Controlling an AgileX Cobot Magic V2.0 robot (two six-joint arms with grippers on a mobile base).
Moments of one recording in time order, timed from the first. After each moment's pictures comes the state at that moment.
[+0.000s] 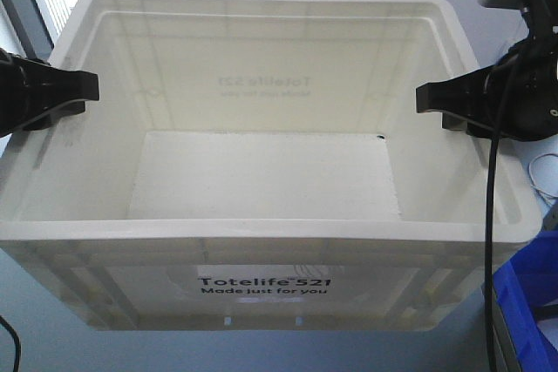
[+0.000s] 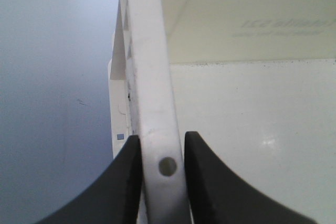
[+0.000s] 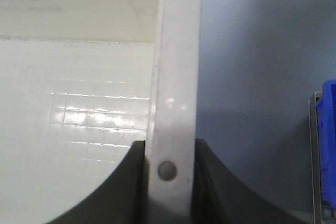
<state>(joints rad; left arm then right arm) -0.30 1.15 -1.15 0.00 0.79 -0.28 0.35 1.24 -1.22 -0.11 0.93 0.33</state>
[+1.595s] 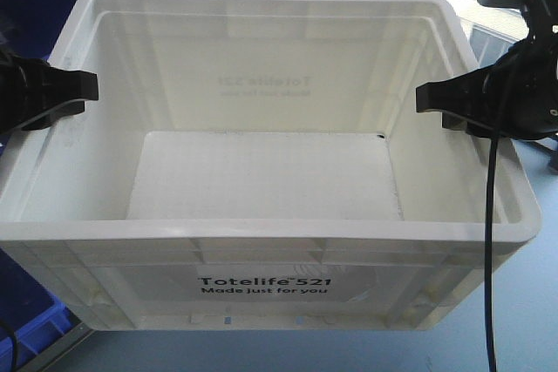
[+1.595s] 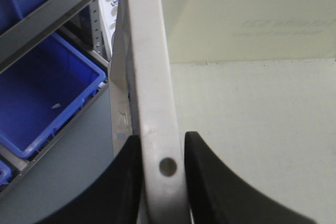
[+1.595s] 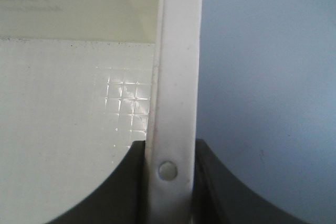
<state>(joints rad) -0.30 1.15 -1.15 0.00 0.79 -0.28 0.35 1.24 -1.22 -0.12 0.93 0.33</state>
